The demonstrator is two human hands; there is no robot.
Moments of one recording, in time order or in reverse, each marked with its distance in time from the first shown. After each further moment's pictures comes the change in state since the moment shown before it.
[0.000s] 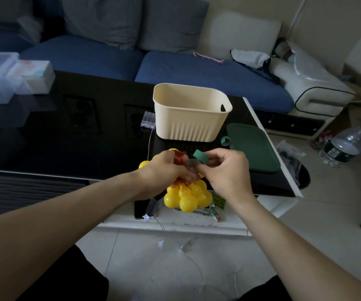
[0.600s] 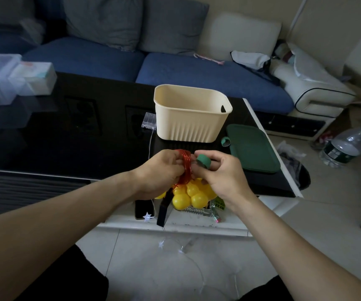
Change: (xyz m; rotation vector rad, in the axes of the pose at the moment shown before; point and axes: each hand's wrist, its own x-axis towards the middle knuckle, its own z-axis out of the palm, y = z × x) left_hand -0.003 -0.005 -0.003 -0.080 -0.097 0.087; right_hand -0.003 -0.001 0.003 0.276 -0.160 0.221
